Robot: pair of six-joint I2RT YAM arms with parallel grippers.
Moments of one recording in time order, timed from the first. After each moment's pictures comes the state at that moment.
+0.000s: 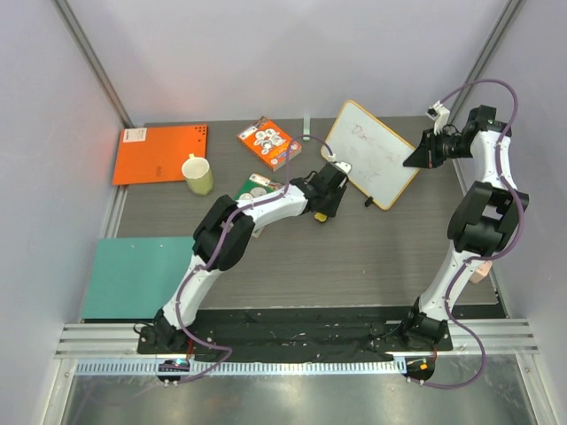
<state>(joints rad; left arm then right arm) -0.85 2.33 1.85 -0.37 -0.11 -0.29 -0.34 2.04 1.87 -1.07 -0.92 -0.70</state>
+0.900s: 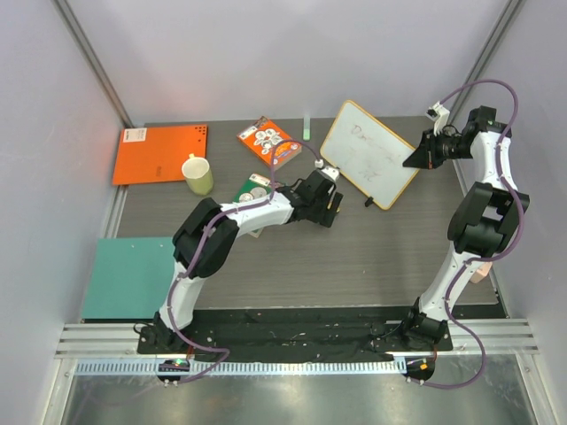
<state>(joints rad) -0.86 2.12 1.56 -0.30 -0.15 -0.31 -0.34 2.03 1.85 -1.06 -0.94 -0.73</state>
